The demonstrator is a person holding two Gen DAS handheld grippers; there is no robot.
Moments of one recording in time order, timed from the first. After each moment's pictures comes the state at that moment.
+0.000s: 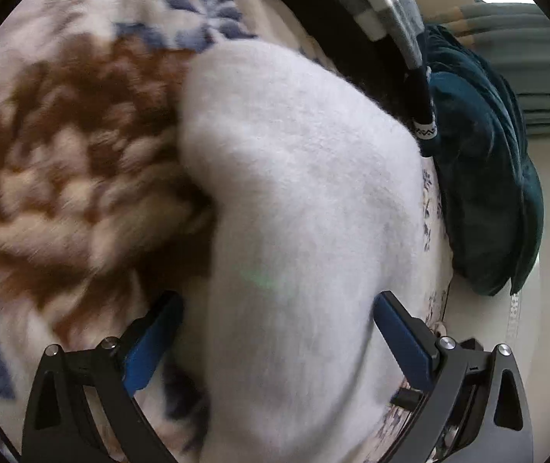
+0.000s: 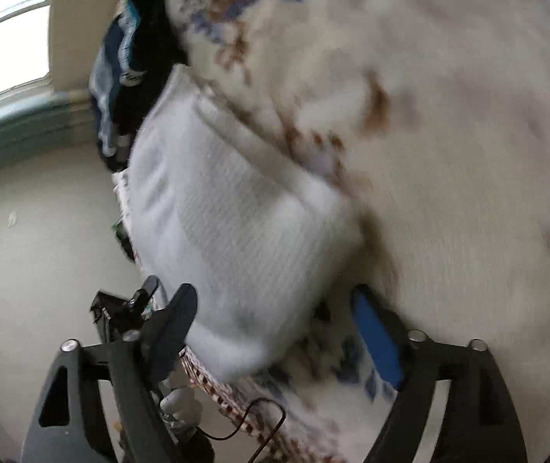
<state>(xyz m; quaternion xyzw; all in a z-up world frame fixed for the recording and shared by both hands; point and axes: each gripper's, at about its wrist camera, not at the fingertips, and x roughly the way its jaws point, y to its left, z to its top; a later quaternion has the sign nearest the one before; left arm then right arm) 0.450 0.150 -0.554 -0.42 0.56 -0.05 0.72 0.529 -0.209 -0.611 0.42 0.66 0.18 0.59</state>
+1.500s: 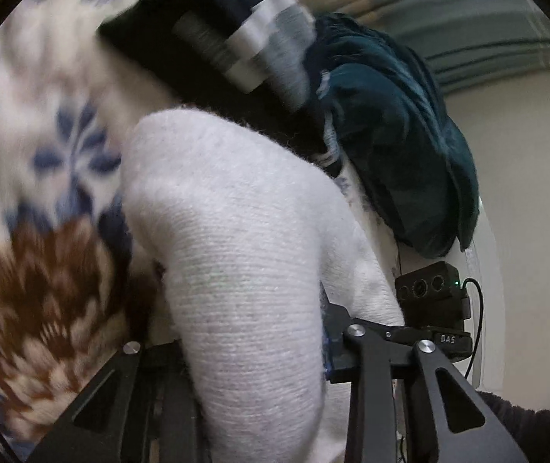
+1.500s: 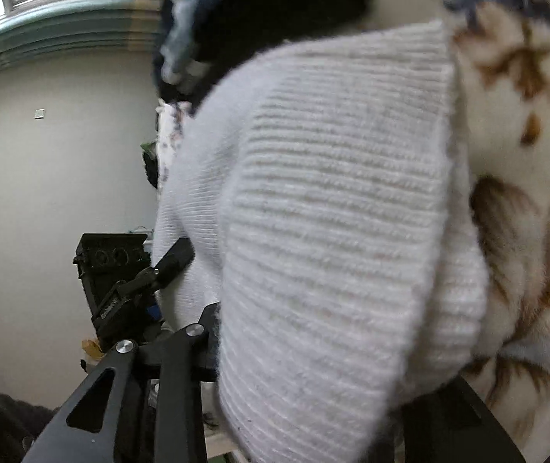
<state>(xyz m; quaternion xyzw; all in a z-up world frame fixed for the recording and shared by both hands) 0.532 0.147 -0.496 -0.38 0.49 -0.21 0.76 0.599 -0.136 -0.590 0.33 0.65 0.34 0.60</state>
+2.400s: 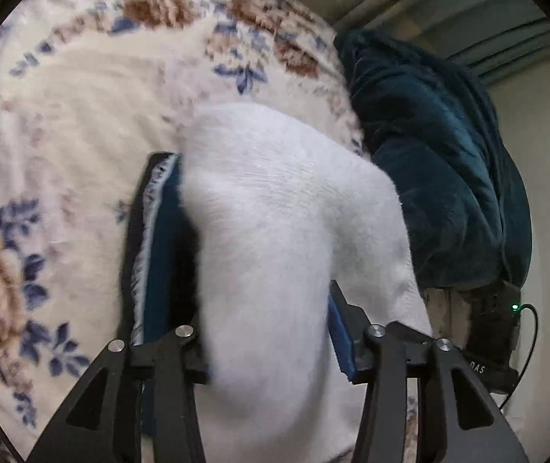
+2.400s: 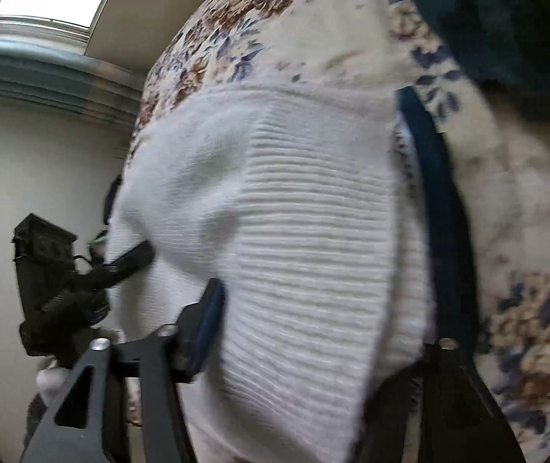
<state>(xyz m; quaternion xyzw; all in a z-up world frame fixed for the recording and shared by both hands) 0.829 0.223 -0.430 -0.25 0.54 -0.16 0.79 0.825 -0.118 -0.505 0.26 0.60 0.19 0.73</state>
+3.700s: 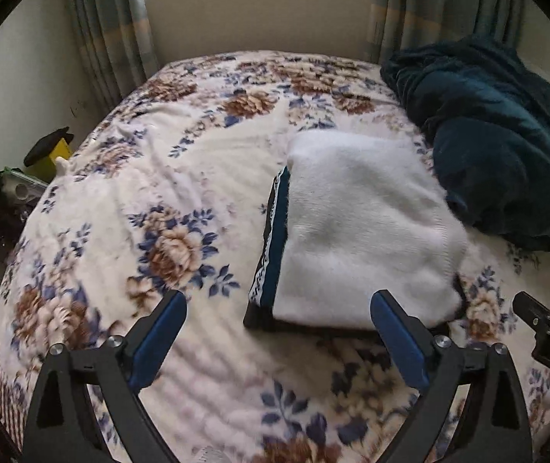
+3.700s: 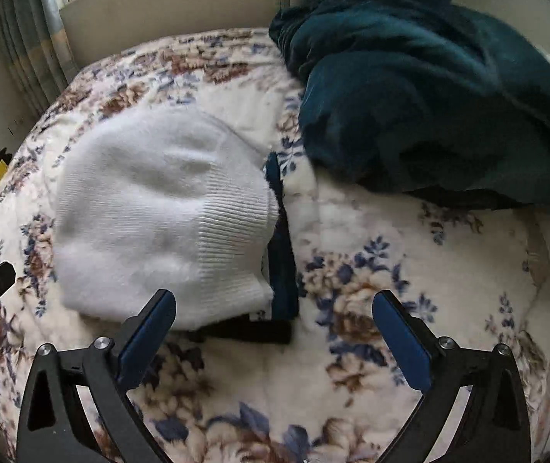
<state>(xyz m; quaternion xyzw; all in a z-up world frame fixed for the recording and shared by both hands) 0.651 0.186 -0.336 -0.02 0.47 0.05 0.88 0.681 -0.061 -0.370 0.00 0.51 -0.03 0.86</state>
